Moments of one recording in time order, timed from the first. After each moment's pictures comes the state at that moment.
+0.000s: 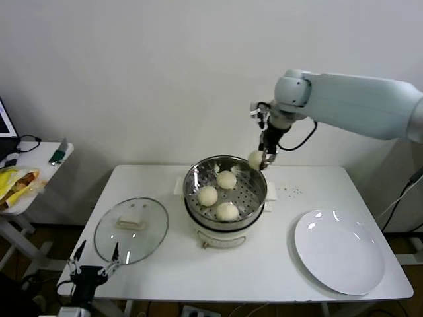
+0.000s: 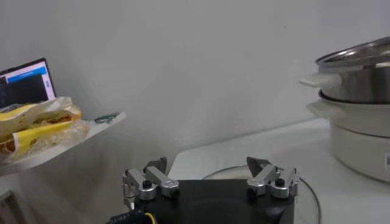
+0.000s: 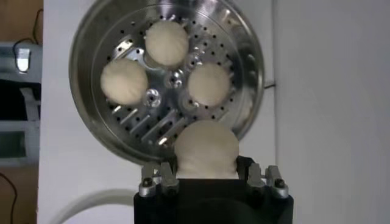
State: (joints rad) left arm 1.76 -1.31 -0.70 -1.98 -0.05 -0.09 -0.09; right arm 0.88 1.15 -1.69 1.17 0.80 -0.53 -1.01
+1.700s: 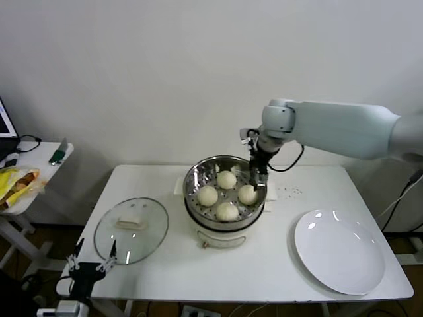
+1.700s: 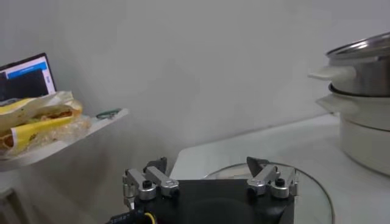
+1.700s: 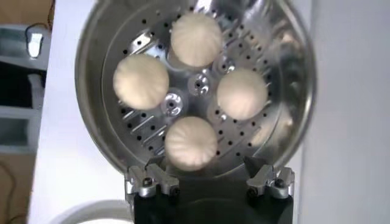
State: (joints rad) left arm 1.71 -1.29 -0.71 -1.94 -0.07 -0.08 -0.09; right arm 0.80 1.04 -1.62 1.28 0.72 -0.42 -0.88
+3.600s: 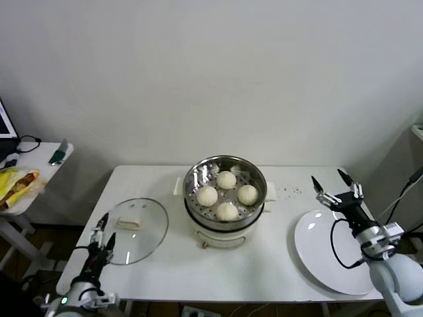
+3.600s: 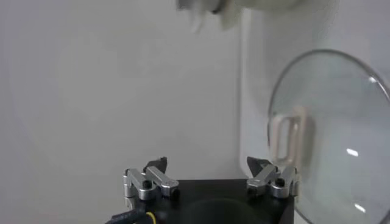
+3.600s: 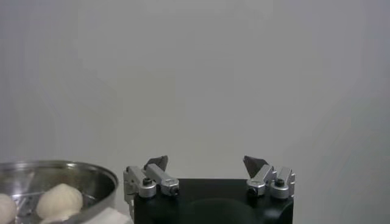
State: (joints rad) left arm 1.60 -1.22 -0.64 -1.94 1.28 0.08 0.01; right arm -1.39 0.97 0.71 1.86 0.53 0.05 -0.16
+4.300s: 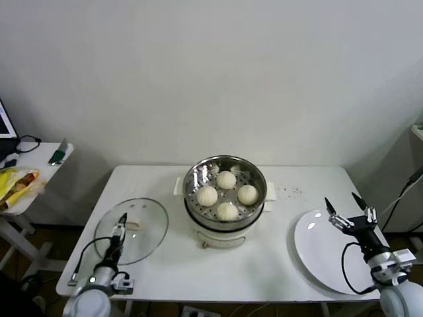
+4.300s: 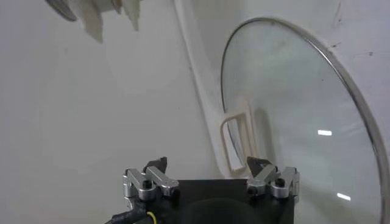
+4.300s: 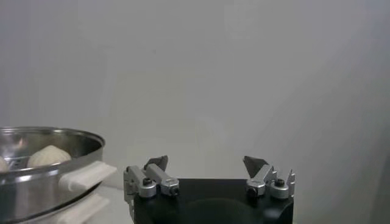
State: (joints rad) left arm 1.35 -1.26 -0.56 -1.60 1.53 0.06 -0.04; right arm -1.50 1.05 0.80 1.86 0.47 0.05 -0.19
